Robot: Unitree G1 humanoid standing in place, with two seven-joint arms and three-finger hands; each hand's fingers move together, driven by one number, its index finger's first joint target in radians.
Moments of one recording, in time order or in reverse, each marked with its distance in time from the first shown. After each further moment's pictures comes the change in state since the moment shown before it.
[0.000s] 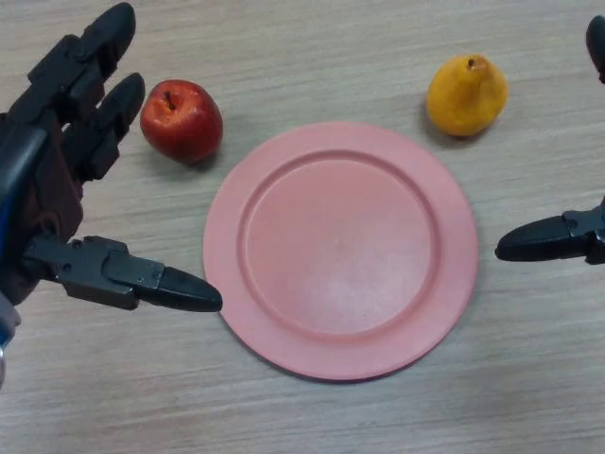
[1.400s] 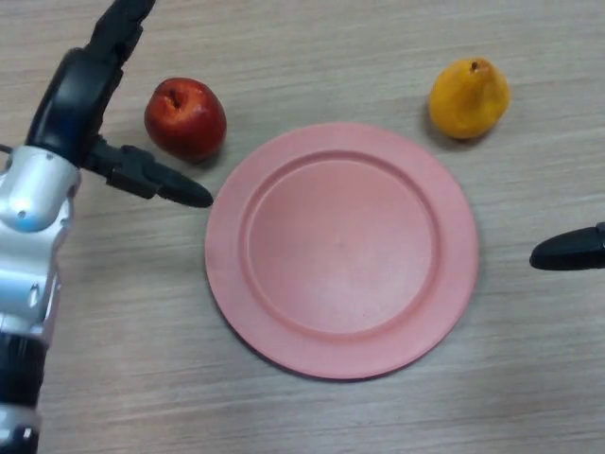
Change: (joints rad) left arm -0.460 0.010 -0.212 1.251 0.525 -0.884 0.014; right arm 0.062 -0.011 -0.065 -0.029 -0.112 -0.022 0.083
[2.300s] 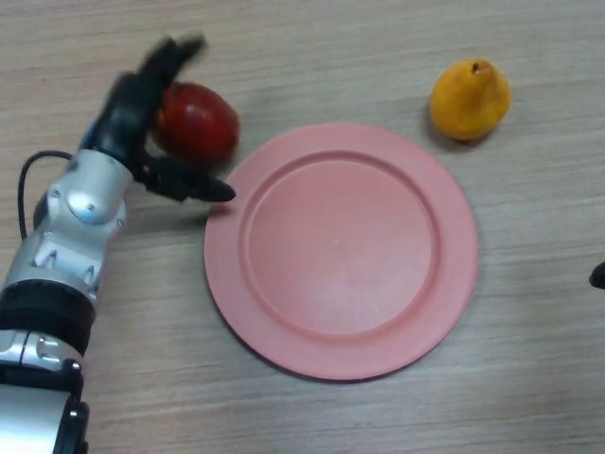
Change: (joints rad) left arm -0.179 -0.068 -0.087 0.532 0.273 -0.195 0.139; right arm 0.091 -0.013 -0.154 0.000 -0.032 -0.070 0.095
